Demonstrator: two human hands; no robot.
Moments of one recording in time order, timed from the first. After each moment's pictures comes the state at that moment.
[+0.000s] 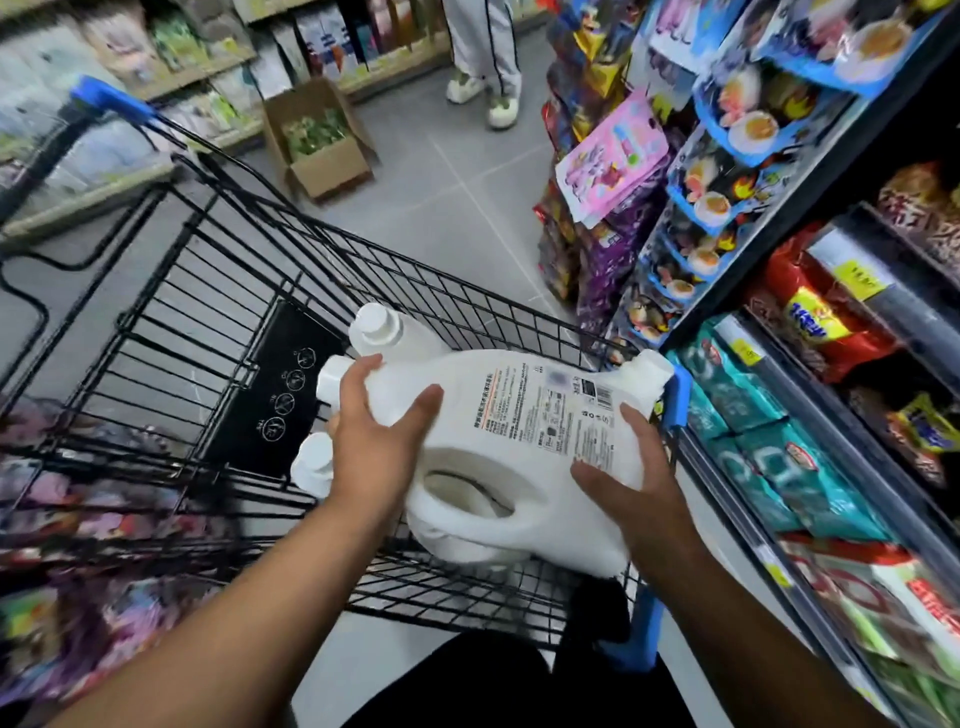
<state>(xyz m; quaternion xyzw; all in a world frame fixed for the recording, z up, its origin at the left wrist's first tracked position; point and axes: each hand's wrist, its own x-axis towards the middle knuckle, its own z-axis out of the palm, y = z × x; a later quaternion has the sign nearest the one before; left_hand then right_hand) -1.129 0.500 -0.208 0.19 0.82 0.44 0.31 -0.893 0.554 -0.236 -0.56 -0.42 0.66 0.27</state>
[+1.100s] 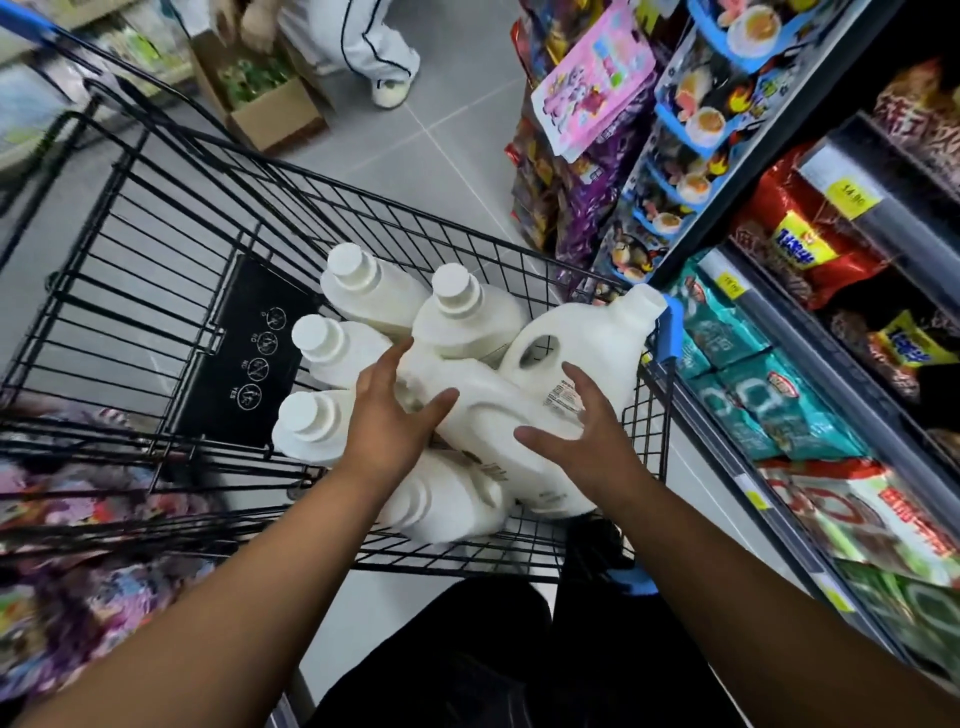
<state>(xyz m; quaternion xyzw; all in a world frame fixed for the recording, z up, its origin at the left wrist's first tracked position) -1.145 0.481 -0.270 0.36 0.80 0.34 0.35 -0.930 0.536 -0.266 -0.58 -0.54 0.59 0.14</state>
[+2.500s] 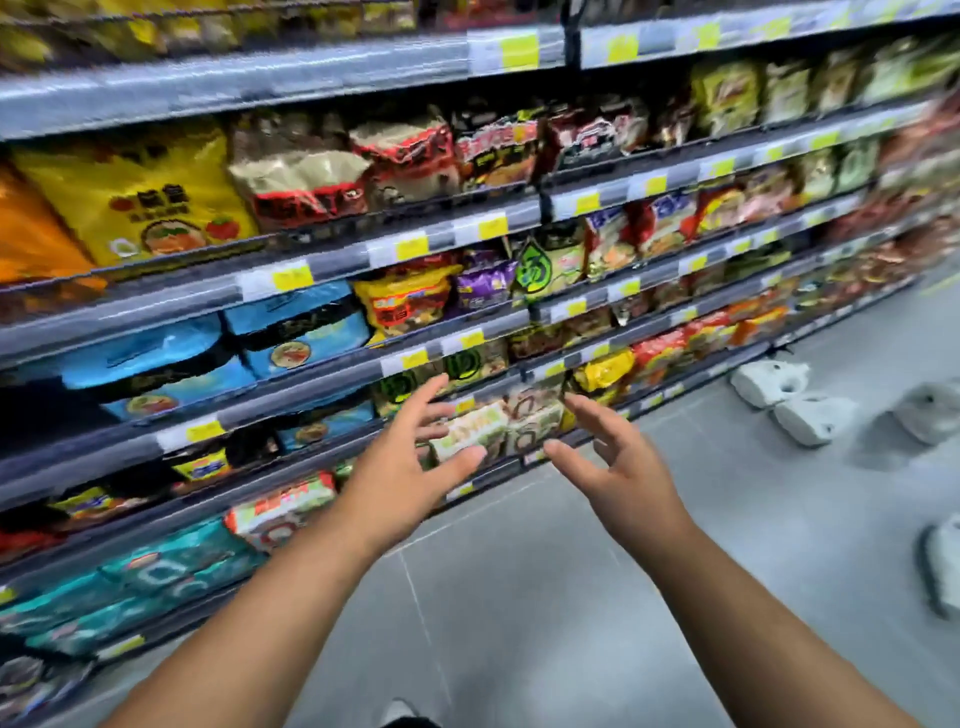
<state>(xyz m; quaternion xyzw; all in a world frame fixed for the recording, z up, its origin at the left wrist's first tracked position) -0.456 0.233 -0.062 0.80 0.15 0.10 0.57 -0.363 0.031 -0.062 -0.79 -0.18 0.15 0.57</state>
